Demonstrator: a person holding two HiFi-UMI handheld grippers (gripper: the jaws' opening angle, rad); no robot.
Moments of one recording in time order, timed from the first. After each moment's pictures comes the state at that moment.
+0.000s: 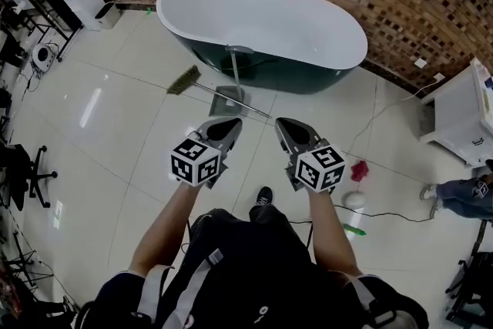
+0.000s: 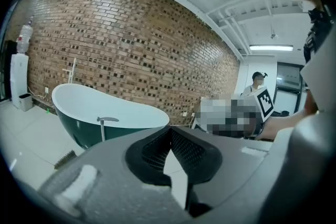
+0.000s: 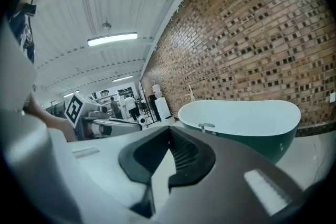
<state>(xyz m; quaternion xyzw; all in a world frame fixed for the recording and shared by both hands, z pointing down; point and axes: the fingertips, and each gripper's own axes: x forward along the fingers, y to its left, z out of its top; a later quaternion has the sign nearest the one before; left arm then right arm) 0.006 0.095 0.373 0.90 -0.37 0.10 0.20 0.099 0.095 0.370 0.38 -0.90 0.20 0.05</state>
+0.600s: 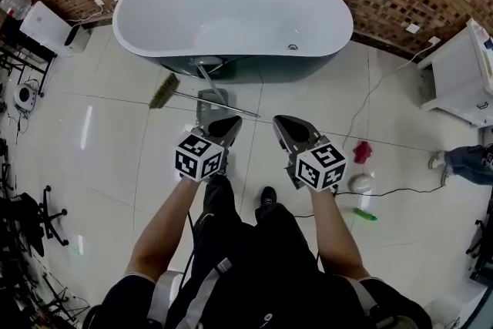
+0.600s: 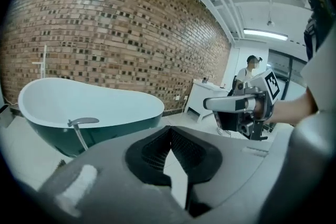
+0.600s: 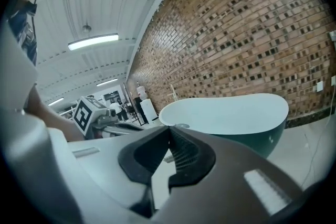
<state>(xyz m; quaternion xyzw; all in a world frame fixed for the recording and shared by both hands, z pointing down) 0.066 -0.017 0.448 0.92 -0.27 0.20 0.20 0.150 0.005 0.417 0.44 -0.86 0.24 0.04</state>
